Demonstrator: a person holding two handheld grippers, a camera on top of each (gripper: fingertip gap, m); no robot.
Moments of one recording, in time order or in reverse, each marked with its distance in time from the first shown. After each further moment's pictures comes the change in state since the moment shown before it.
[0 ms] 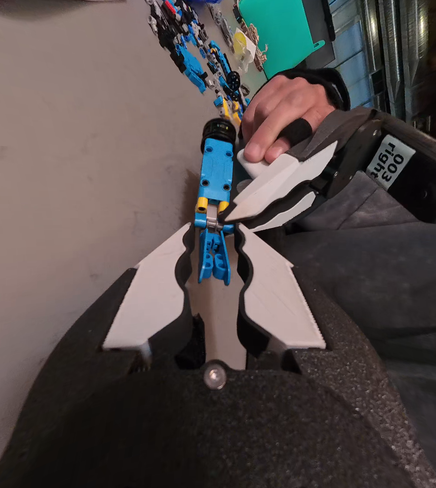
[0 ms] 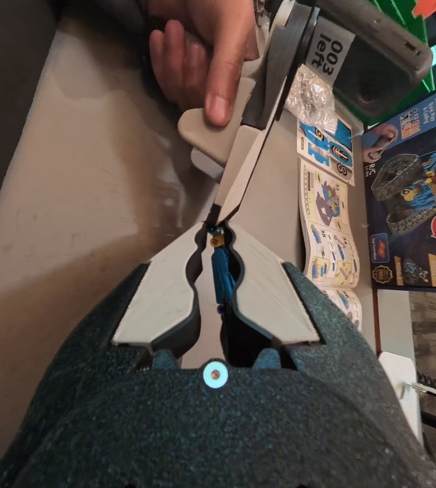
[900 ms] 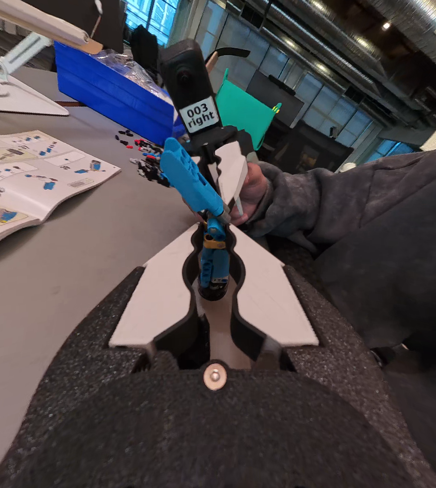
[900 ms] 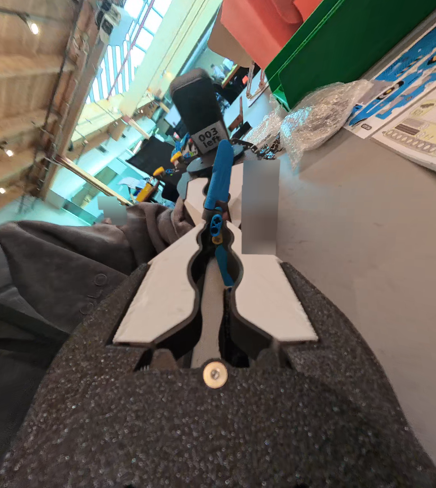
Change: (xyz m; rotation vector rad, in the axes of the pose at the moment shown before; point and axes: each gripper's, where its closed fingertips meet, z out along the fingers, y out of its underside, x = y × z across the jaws) left arm 0.035 -0.041 -0.018 0.309 0.024 0.486; right arm 0.051 -0.027 -0.031 0.638 -0.613 1.250
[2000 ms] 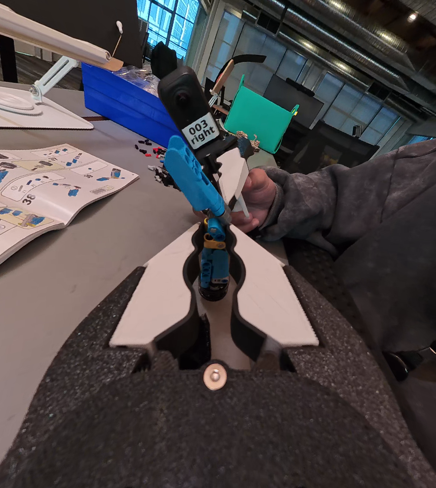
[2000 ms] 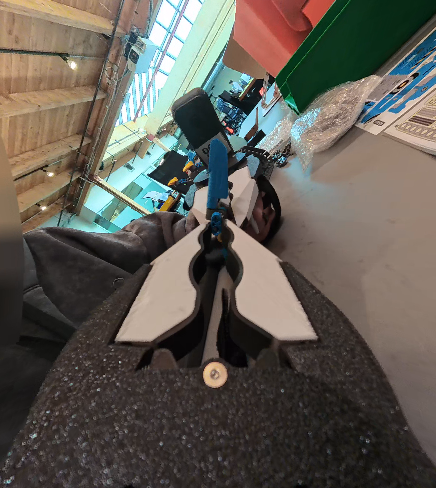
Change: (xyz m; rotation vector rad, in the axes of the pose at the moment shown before) left arm -0.006 -0.001 -0.001 0.027 -0.078 0.063; right arm 0.002 -0.002 -0.002 0.050 -0.079 0.073
